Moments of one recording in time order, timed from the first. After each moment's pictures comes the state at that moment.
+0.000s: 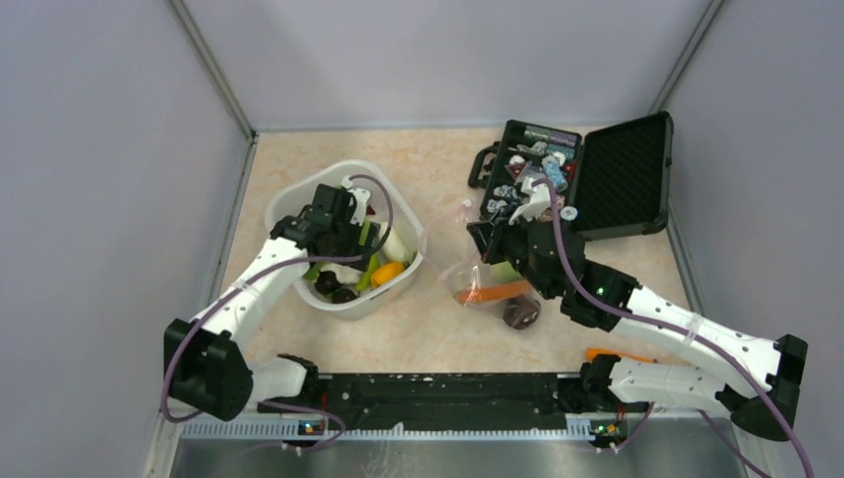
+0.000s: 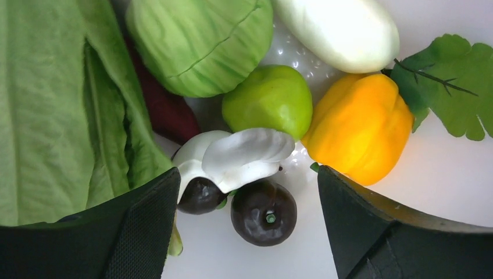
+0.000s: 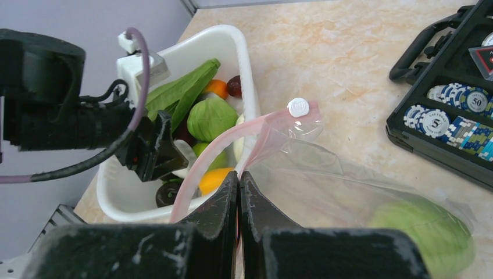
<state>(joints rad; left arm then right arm) -0.37 1.23 0.98 -0.72 -0.07 -0.03 1.02 0.96 0.93 -0.14 0.46 0.50</state>
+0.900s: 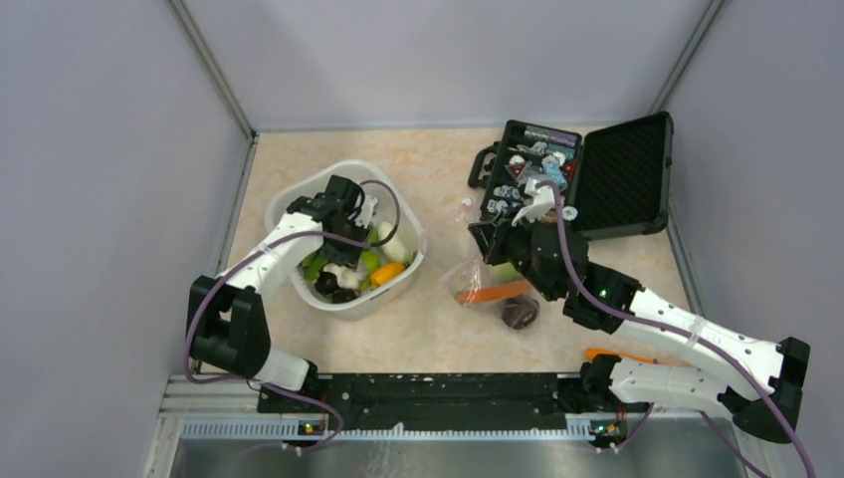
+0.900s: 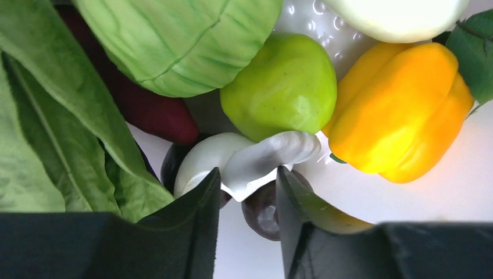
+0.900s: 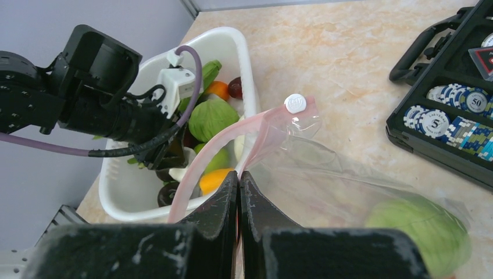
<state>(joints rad) -0.32 1.46 1.10 -0.87 -0.02 0.06 1.02 0.94 0.91 -0.13 0.46 0.50</state>
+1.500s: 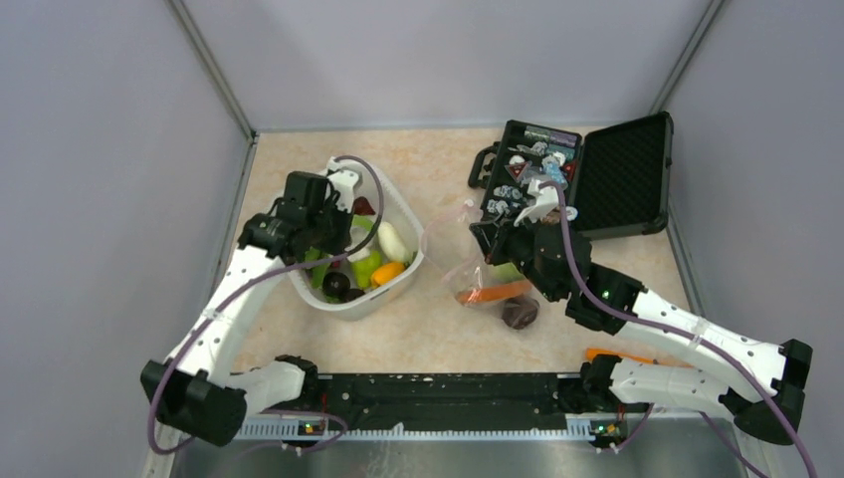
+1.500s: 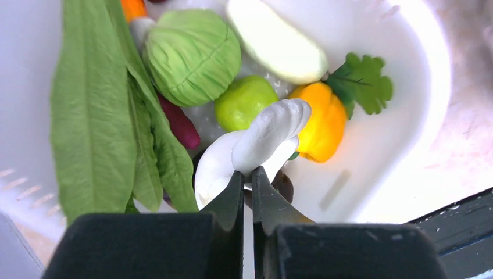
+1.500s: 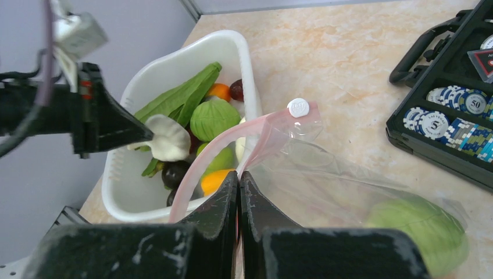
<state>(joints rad) -0.32 1.19 1.15 -0.86 0.10 0.05 1.02 0.93 0.91 -0.13 0.46 0.50</state>
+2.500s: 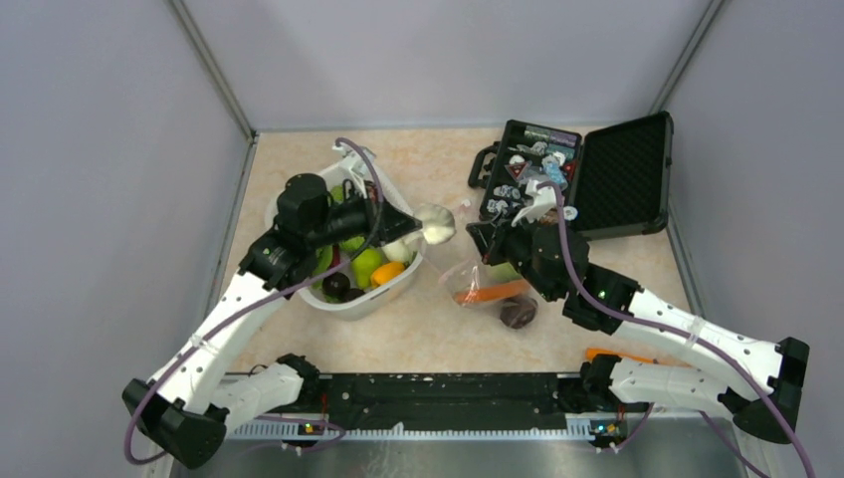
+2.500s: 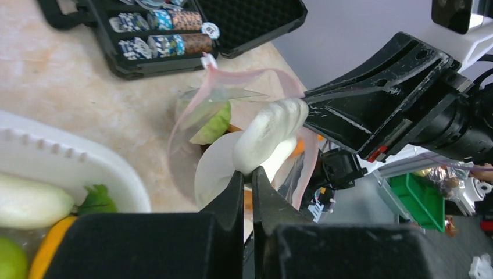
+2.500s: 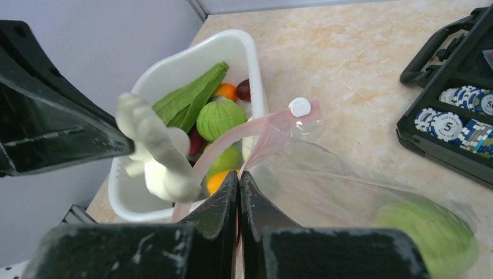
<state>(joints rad) -0.47 0.99 1.06 -0.28 0.57 -0.53 1.02 0.94 0.90 -0.10 0.45 0.50</state>
